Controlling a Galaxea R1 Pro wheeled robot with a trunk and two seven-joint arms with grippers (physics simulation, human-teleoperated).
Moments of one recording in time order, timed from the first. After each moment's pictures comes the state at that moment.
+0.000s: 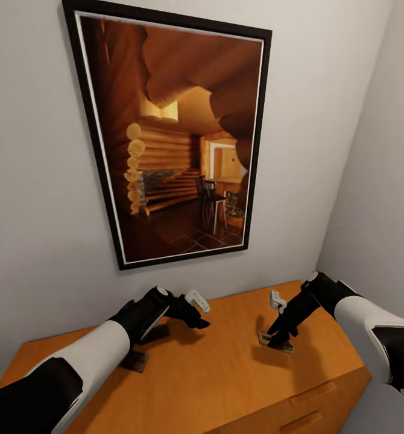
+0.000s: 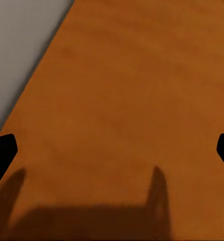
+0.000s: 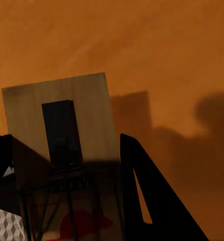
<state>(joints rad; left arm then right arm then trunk) -0.94 -0.09 -0.63 -0.45 -0.01 0.37 -0.60 -1.11 -0.19 0.04 -0.16 0.80 0.11 1.49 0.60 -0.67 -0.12</state>
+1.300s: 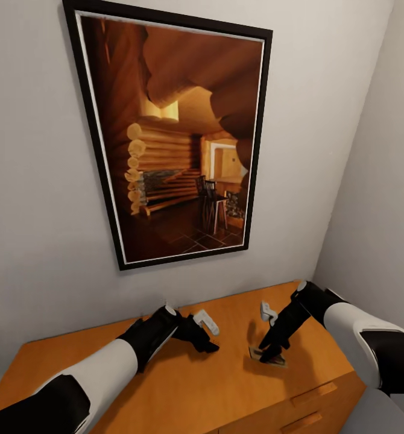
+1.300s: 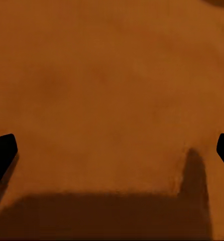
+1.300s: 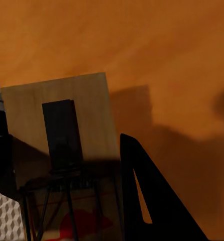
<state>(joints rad) -0.86 -0.14 -0.66 -0.41 0.00 0.35 -0.59 -1.09 -0.14 0.04 -0.10 0.81 0.10 1.50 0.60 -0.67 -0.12</state>
